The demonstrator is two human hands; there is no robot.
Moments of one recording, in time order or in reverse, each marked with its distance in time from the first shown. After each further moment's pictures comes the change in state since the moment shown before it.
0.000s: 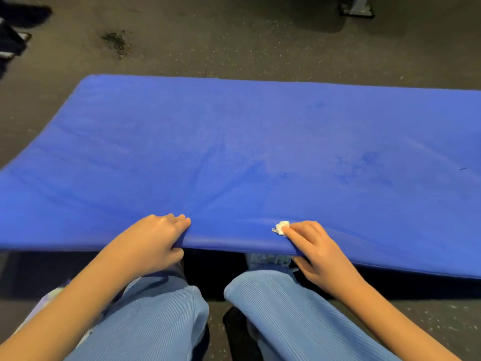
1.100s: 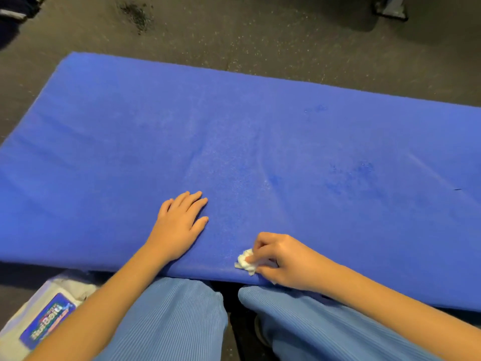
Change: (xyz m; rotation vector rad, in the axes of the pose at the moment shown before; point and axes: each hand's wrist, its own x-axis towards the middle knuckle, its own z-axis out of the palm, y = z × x) left_hand 0.035 -0.019 0.080 -0.469 0.141 -0.281; right_hand 0.075 -0.059 0.017 0.360 -0.595 0.092
